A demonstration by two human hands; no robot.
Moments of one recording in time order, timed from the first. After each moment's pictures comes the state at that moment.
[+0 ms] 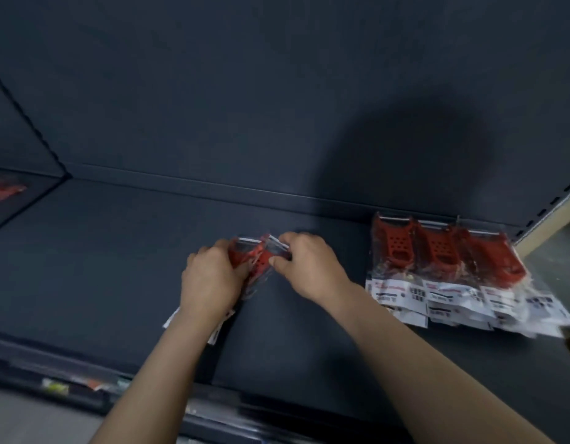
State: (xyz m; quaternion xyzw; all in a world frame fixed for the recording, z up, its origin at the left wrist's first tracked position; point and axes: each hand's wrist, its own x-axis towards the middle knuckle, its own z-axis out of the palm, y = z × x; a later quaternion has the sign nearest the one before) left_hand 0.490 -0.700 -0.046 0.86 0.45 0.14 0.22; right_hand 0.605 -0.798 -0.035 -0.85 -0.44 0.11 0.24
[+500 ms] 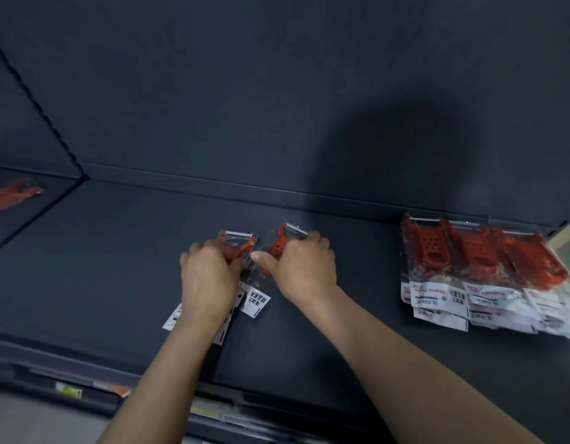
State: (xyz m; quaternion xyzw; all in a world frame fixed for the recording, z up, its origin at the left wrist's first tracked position) left_hand 0.465 -0.657 -0.051 0.83 0.48 0.19 0.23; right_hand 0.563 -0.739 -0.049 -0.93 -0.35 0.04 0.14
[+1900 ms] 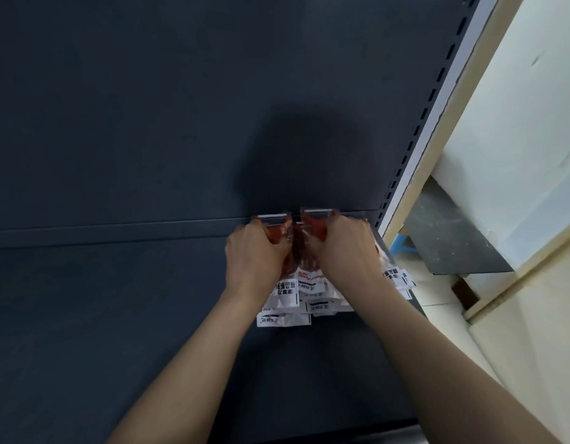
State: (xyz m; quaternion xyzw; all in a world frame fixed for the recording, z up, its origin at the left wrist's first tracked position) left_hand 0.649 -0.832 -0.016 0.87 0.26 0.22 0.35; right_hand 0.704 -0.943 0.003 -0.96 -0.17 -0.05 0.23
